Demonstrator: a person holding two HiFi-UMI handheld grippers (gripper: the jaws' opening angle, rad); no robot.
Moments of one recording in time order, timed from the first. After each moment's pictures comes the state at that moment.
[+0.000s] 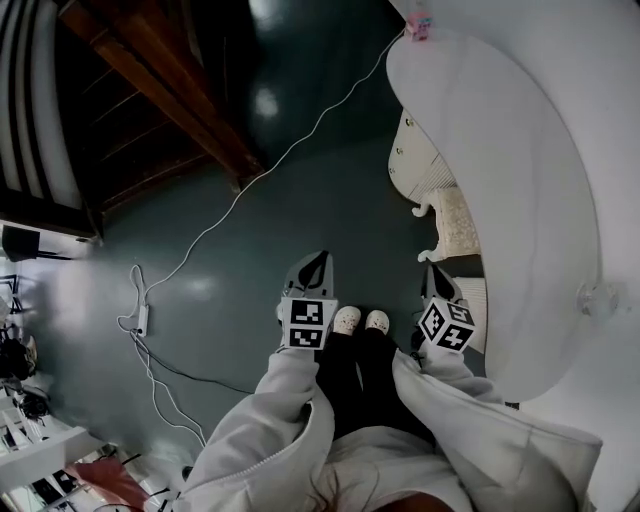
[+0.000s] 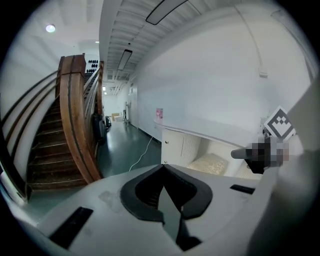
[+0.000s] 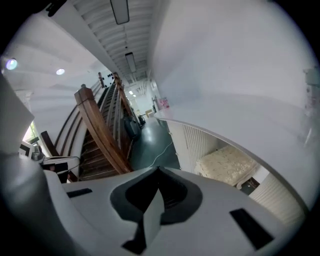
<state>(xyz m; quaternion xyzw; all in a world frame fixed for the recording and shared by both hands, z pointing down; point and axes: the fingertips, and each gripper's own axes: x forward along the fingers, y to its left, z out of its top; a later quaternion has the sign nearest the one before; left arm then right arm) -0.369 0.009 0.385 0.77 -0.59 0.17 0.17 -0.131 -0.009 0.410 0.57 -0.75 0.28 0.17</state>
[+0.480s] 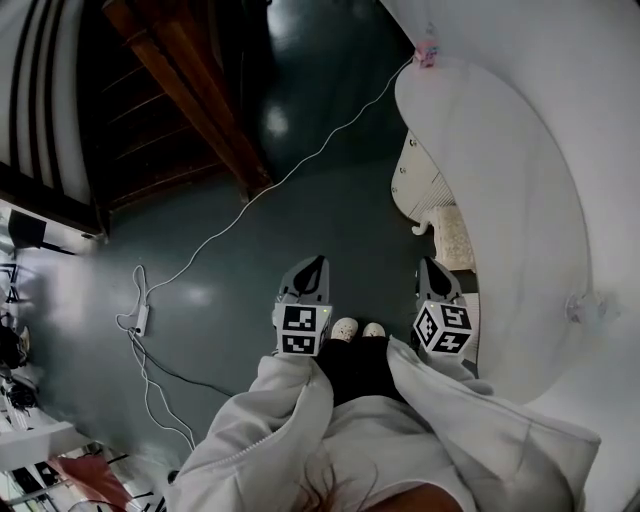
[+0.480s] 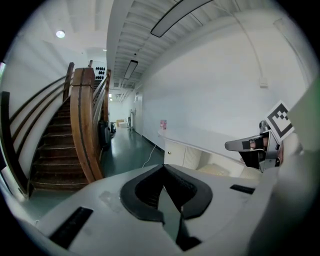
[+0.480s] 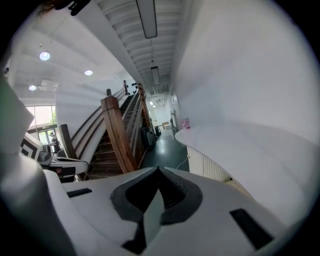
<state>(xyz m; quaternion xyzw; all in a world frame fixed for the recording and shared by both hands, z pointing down) -0.390 0.044 0.325 0.76 -0.62 0.12 0.15 -0.182 -0.004 0.310 0.52 -0.83 0.17 0.14</state>
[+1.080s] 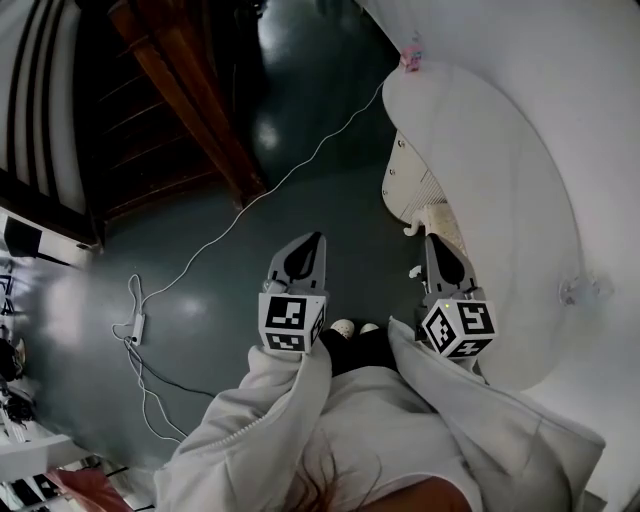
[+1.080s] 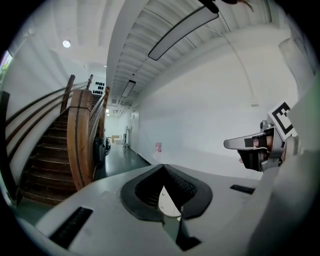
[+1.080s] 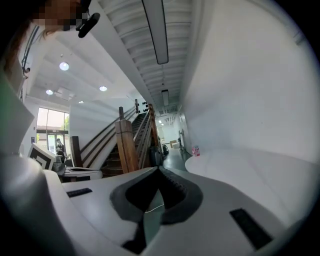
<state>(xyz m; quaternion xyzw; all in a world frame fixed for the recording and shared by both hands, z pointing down) -0.389 0.055 0.216 0.79 -0.61 0.04 0.08 -0.205 0.030 0.176 0.49 -0.86 0.09 0.06</state>
